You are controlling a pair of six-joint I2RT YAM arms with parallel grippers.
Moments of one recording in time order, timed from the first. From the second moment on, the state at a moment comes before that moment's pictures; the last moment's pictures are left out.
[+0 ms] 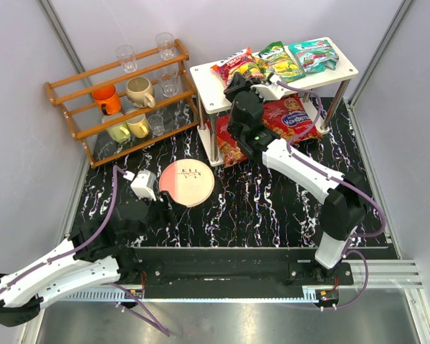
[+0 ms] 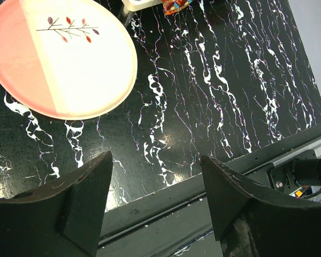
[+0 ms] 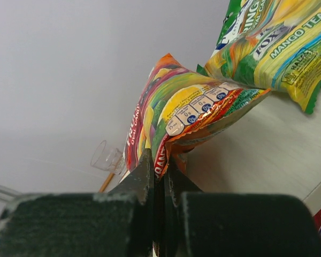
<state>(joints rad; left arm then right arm) -1.05 0.49 0.69 -0.70 -0.43 -0.75 0.75 1.77 1.61 0.41 0.95 0.70</state>
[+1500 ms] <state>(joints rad) -1.05 0.55 0.69 -0.65 -0.42 -0.77 0.74 1.42 1.66 -0.01 0.50 0.31</state>
